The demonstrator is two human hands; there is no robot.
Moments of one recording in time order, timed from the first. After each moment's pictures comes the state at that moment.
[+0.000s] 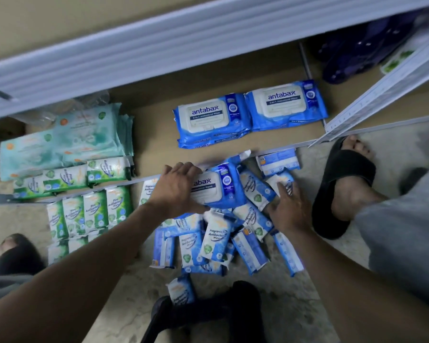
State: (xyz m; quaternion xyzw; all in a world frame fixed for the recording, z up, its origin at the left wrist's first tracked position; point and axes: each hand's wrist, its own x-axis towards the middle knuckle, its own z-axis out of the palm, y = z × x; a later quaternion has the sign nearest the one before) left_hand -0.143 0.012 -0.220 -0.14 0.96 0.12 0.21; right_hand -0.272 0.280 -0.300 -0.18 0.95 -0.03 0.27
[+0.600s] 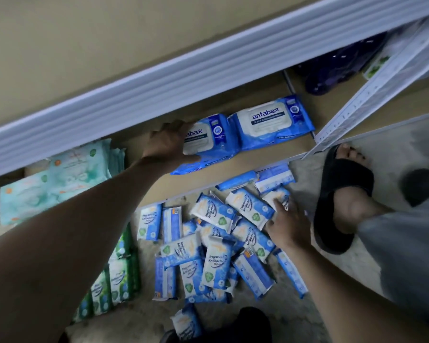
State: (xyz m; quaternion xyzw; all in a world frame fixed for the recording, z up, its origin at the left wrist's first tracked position) left_hand -0.277 -0.058 -0.195 -0.16 0.98 0.06 0.11; right_hand -0.282 0.275 -0.307 -0.15 0.94 -0.03 0.32
